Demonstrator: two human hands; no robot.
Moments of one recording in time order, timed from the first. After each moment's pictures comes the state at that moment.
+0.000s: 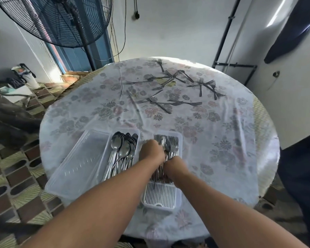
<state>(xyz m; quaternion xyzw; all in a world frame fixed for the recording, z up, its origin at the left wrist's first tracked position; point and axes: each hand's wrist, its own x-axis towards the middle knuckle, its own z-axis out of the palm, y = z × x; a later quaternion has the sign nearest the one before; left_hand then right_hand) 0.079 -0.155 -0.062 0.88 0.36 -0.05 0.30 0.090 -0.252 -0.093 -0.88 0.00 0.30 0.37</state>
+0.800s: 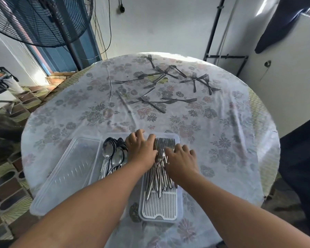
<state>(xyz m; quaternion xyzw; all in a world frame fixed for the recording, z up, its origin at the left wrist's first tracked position) 0.092 -0.119 -0.087 0.98 0.19 0.02 0.08 0.121 -0.265 -0.093 -0.96 -0.28 0.07 0.01</state>
